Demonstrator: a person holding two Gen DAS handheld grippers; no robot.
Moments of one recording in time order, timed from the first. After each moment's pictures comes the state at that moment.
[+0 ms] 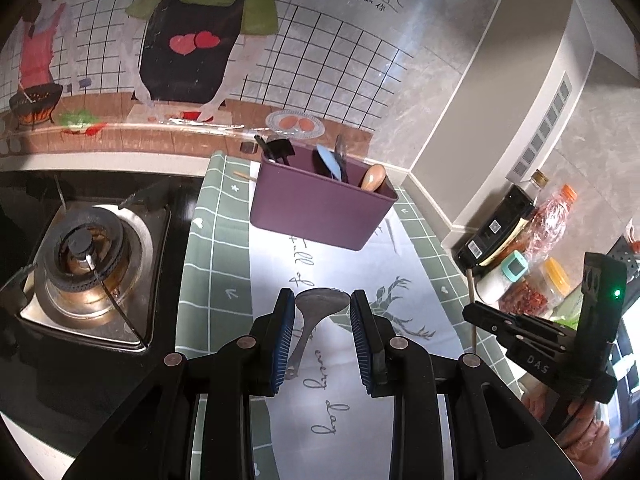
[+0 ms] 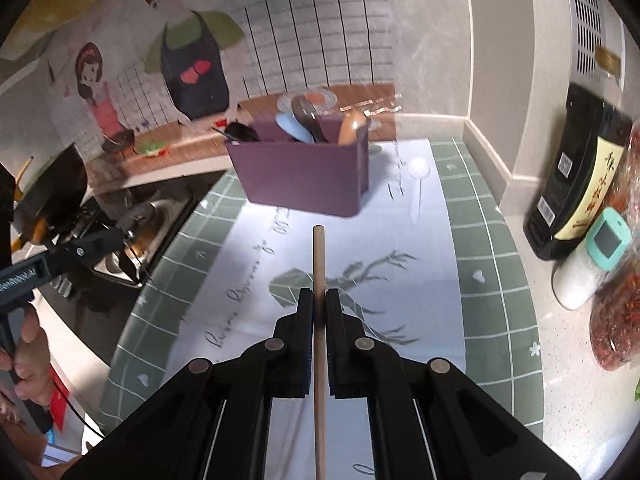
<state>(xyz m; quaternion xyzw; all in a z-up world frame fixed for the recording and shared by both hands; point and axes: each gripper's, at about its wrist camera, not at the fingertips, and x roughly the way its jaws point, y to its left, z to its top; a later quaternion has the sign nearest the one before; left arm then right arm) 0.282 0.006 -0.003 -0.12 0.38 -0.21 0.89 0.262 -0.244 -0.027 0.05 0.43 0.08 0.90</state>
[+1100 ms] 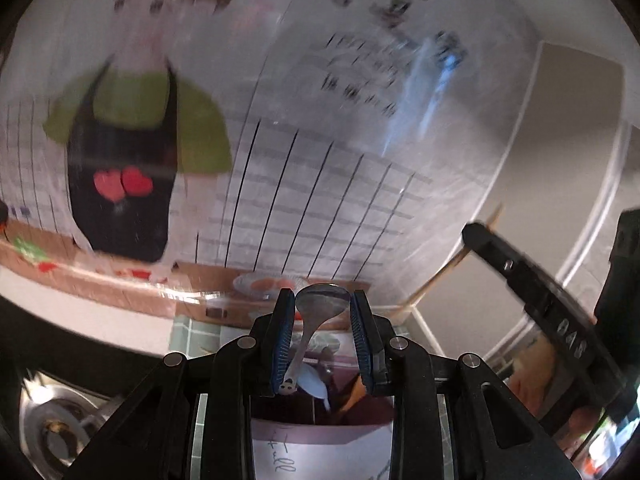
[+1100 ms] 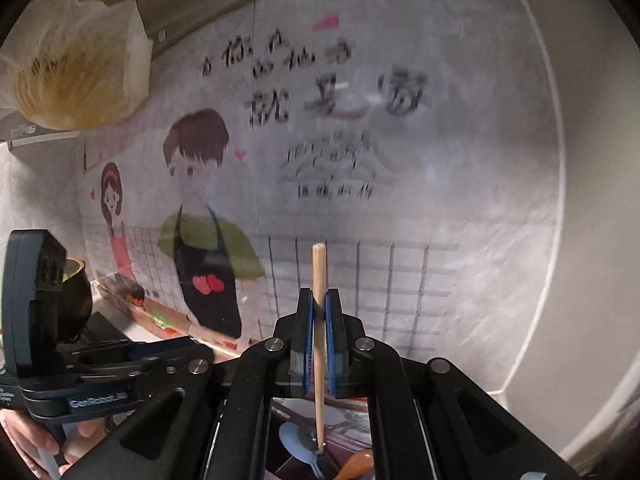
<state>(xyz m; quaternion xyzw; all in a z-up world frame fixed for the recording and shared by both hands) 0.478 -0.034 0.086 -0.15 0.28 -0.19 0.93 0.458 -0.228 0.112 0.01 0.17 0.16 0.97</state>
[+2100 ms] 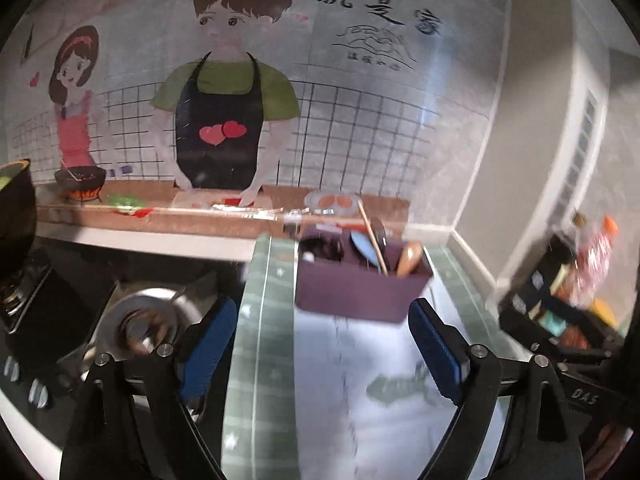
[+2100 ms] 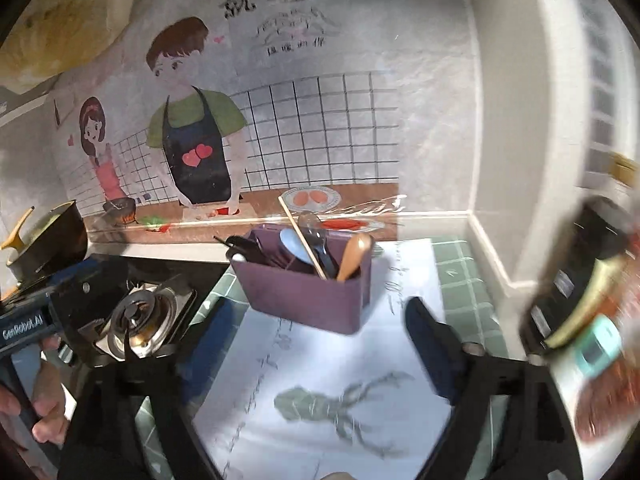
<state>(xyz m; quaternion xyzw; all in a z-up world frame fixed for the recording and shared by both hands) 0.279 -0.011 0.046 -0.05 0.29 -0.09 0.95 0.298 -0.242 0.031 0.04 0.31 0.06 0.95</state>
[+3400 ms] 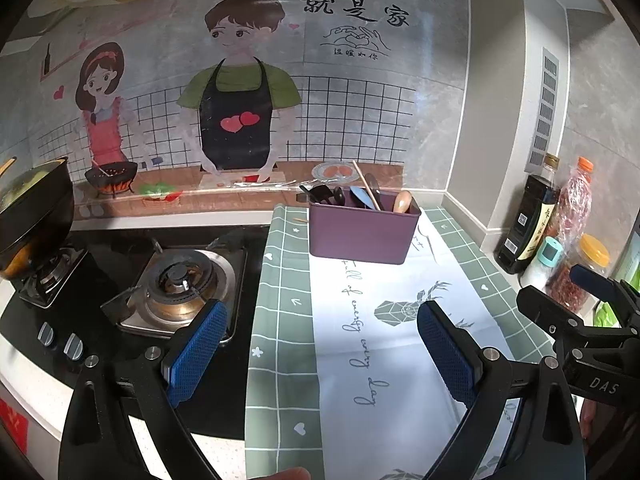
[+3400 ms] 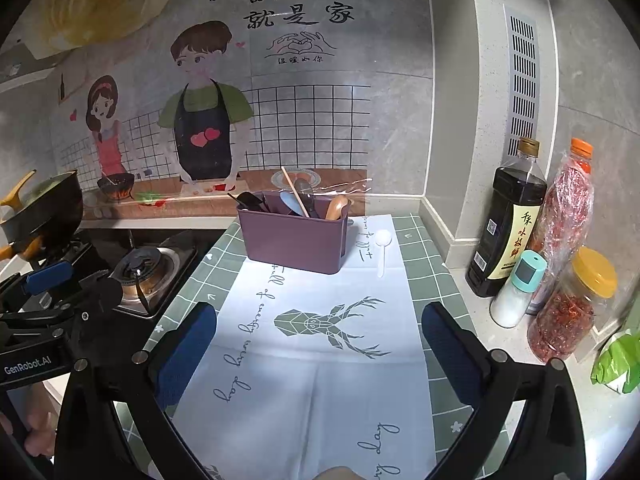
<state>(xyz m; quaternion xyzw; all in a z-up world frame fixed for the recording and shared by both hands) 0.175 -0.009 0.031 -0.01 0.29 -0.08 0.95 0.177 -0.216 0.034 0.00 0.31 0.01 0.95</state>
